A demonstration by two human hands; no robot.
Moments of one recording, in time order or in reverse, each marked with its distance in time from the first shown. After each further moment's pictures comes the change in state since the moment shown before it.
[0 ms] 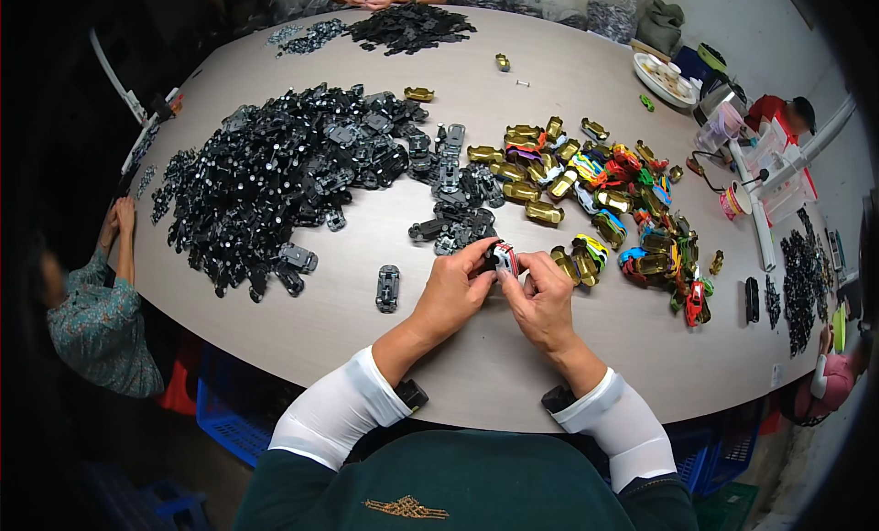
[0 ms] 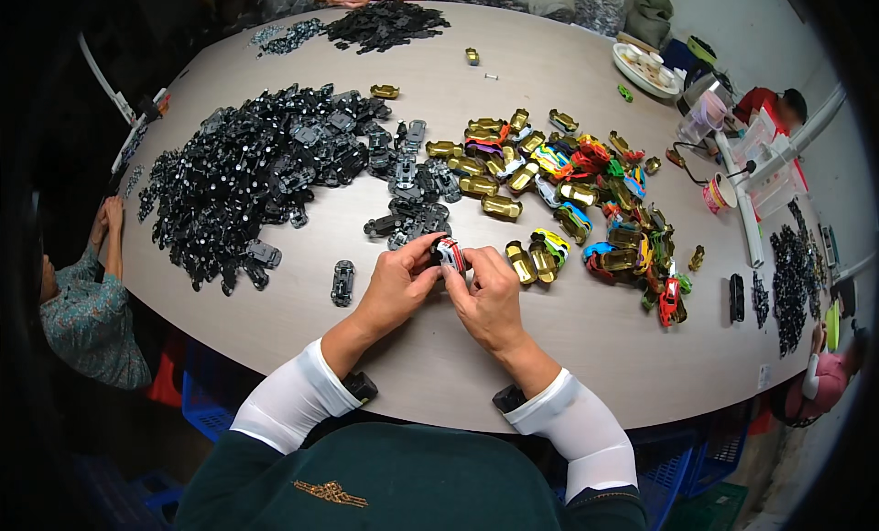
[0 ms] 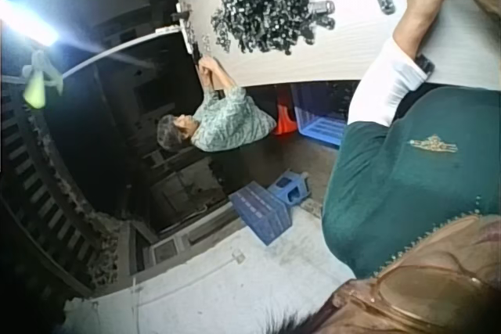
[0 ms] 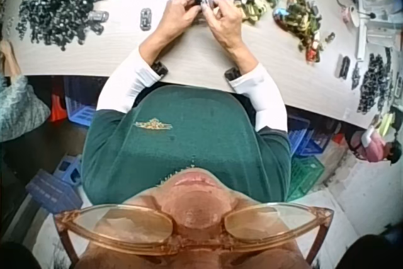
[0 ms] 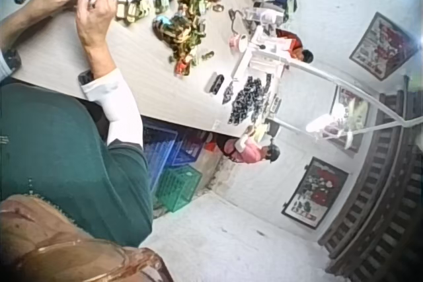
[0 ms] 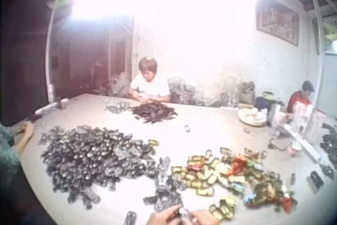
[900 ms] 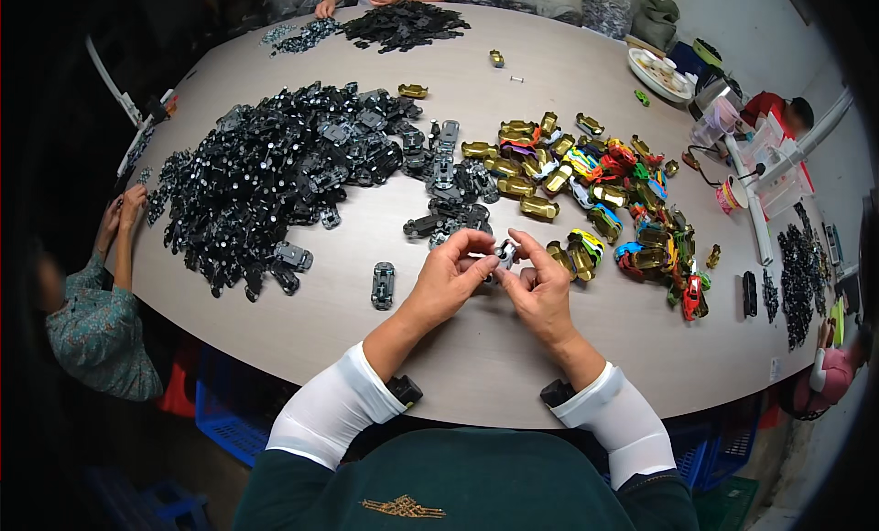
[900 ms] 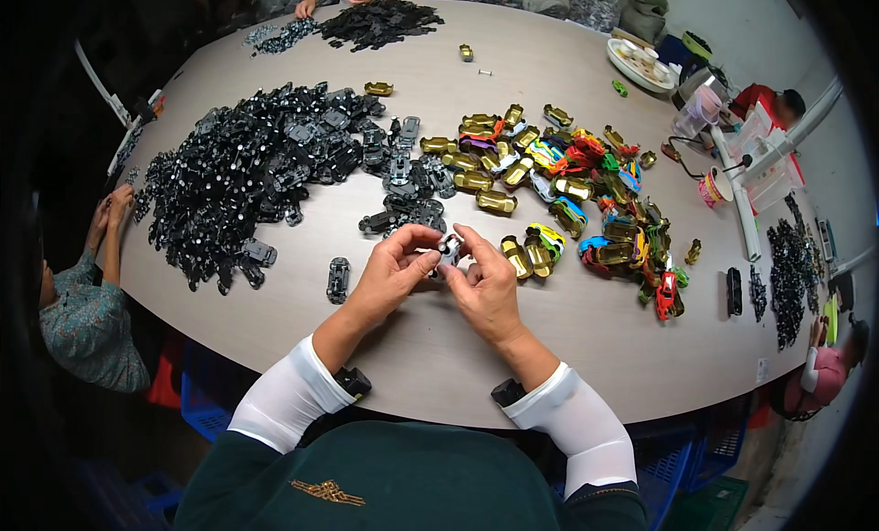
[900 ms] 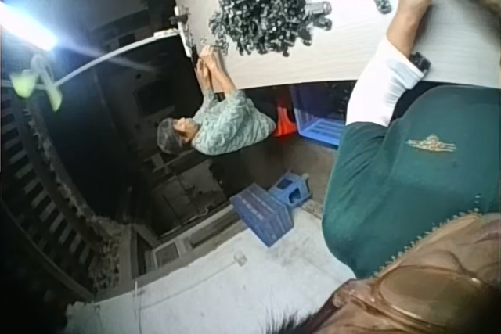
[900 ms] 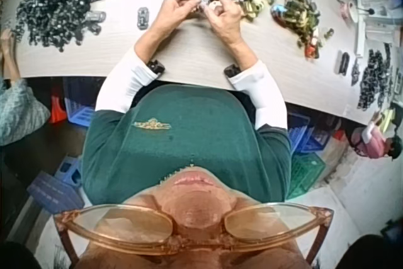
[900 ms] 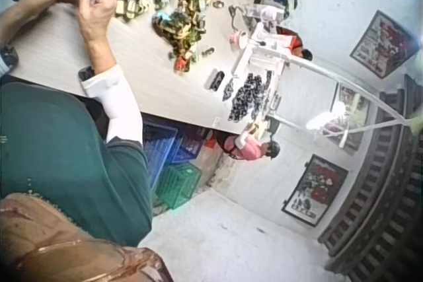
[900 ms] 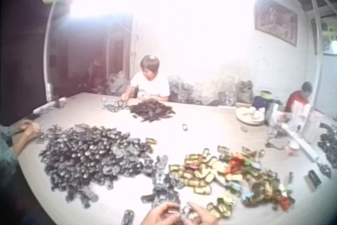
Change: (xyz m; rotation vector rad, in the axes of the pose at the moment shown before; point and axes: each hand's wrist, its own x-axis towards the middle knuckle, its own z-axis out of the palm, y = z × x) left_hand 0.003 0.003 -0.003 -0.348 -0.034 -0.112; right_hand -0.002 0.012 0.001 0.208 -0.016 0.143
